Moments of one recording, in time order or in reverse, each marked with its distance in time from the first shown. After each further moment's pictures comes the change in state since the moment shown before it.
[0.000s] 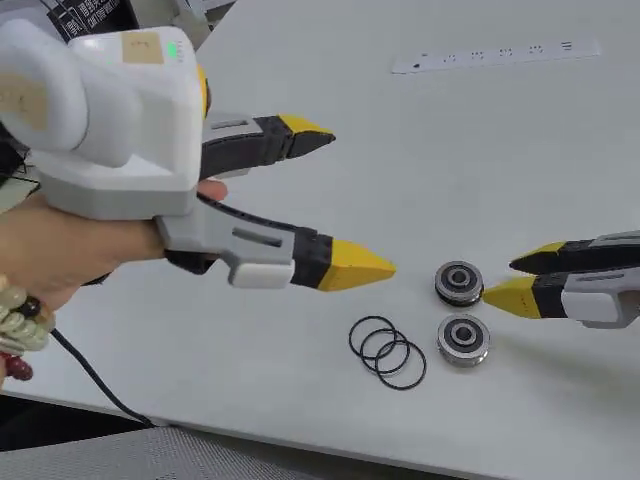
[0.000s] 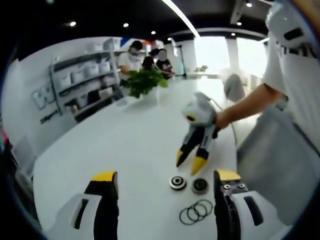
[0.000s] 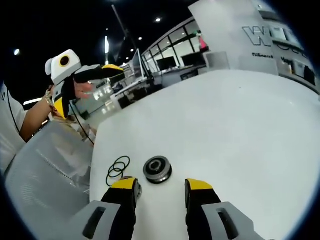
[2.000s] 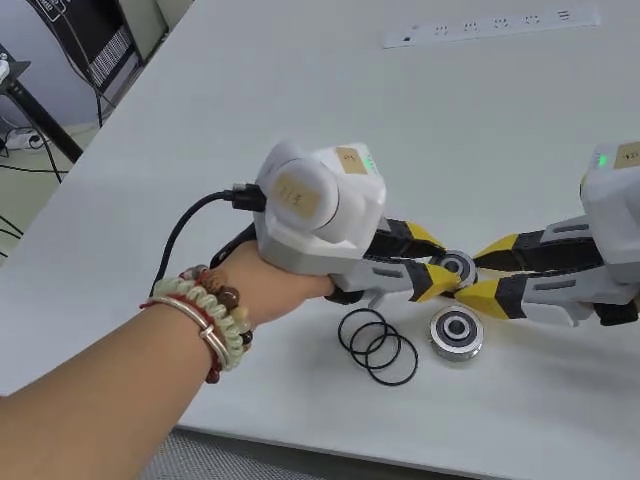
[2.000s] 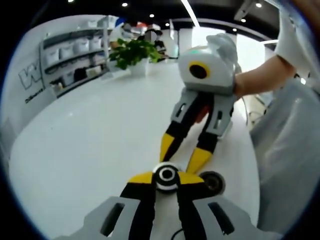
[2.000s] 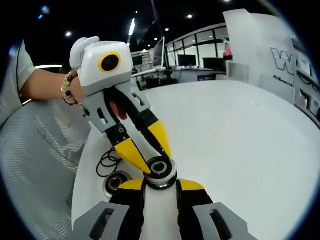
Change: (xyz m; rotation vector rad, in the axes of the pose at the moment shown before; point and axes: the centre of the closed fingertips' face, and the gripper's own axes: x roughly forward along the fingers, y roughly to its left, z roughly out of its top) left arm 0.110 -0.026 -0.082 -0.083 0.130 -0.117; right arm 0.025 0.001 -0.003 -0.243 0.060 0.024
